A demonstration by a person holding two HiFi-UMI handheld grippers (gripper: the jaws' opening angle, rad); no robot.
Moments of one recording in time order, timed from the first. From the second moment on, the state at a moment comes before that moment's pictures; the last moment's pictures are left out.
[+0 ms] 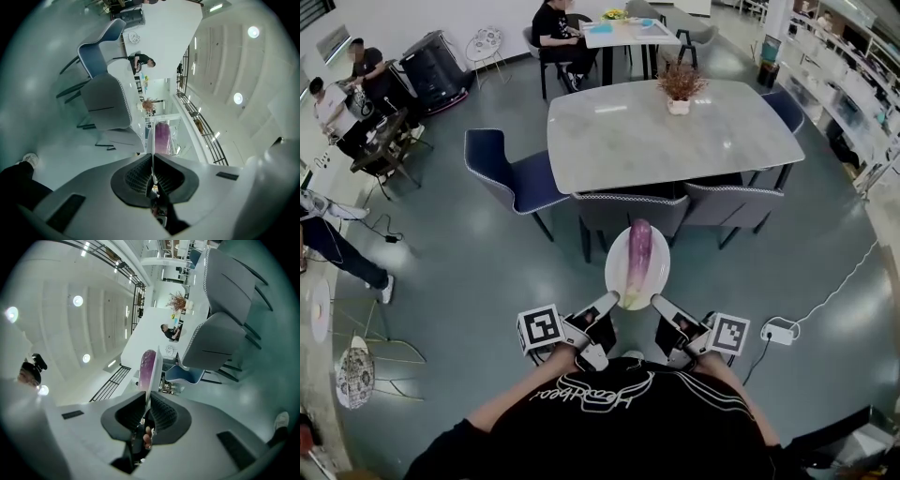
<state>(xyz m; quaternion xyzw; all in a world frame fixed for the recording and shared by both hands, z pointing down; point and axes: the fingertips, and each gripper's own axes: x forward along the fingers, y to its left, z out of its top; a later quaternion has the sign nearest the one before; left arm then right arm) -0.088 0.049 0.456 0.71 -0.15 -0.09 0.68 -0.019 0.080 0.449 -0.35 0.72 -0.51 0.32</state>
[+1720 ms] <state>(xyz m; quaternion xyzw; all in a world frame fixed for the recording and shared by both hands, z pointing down) -0.033 -0.095 0.465 0.72 -0.15 -0.08 0.67 0.040 -0.066 0.462 -0.36 0.70 -0.53 0.31</state>
